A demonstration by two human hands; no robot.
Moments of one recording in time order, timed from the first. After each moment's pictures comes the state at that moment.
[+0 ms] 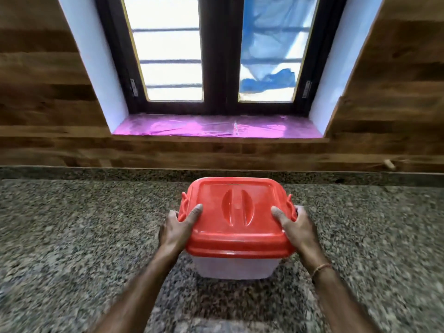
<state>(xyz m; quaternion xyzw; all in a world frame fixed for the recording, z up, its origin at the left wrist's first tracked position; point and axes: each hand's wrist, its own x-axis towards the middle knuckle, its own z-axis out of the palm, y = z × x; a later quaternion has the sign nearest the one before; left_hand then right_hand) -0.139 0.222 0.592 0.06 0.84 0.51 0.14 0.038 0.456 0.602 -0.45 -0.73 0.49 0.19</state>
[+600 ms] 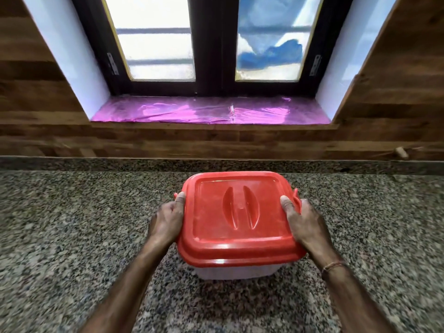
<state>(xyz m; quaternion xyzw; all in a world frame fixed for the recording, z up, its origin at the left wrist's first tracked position) -0.174 0.253 0.590 0.10 0.87 0.44 0.18 0.019 0.504 0.595 -0.48 -0.81 0.33 0.10</state>
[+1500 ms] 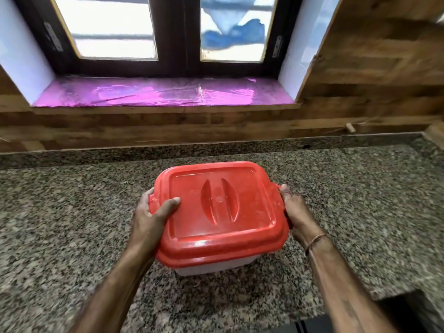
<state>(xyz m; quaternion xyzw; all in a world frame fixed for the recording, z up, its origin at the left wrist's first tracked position) -0.141 0.233 0.580 0.10 0.68 0.67 0.28 0.057 0.487 0.593 -0.53 -0.60 0.57 0.15</state>
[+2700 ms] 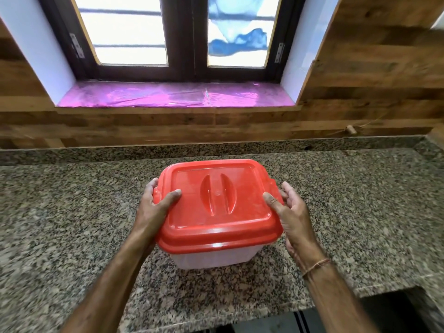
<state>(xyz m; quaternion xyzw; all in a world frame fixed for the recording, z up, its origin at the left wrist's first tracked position) -0.132 0.214 0.594 0.12 0.71 0.64 0.27 0.084 0.419 0.609 -0.42 -0.61 0.62 0.28</state>
